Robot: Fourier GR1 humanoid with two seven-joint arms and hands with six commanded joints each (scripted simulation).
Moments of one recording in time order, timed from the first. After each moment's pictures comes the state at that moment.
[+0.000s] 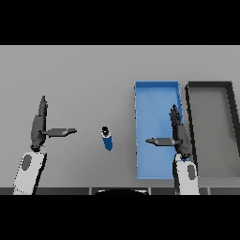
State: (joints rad) left arm -0.11 0.43 -0.16 -1.48 0.24 0.26 0.01; right arm 0.00 0.00 0.00 -1.57 0.00 0.00 0.00
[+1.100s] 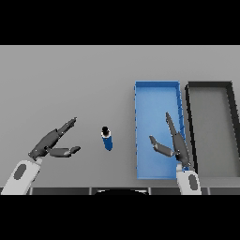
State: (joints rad) left arm -0.01 0.67 -0.35 -1.67 0.29 -0.25 -0.10; right arm 0.14 -0.11 0.15 -1.73 0.19 0.05 -0.06
